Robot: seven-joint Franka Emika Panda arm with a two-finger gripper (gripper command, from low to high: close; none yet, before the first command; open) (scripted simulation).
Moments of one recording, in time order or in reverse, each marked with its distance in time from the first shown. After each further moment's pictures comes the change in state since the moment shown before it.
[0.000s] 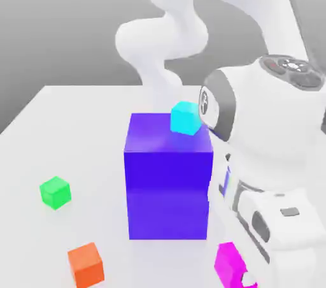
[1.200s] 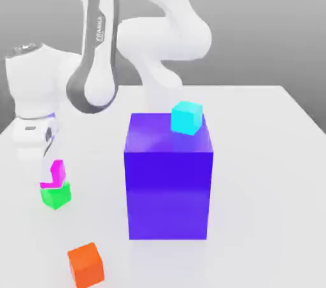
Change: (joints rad) arm -0.439 -0.152 -0.363 -0.582 0.375 0.397 -0.966
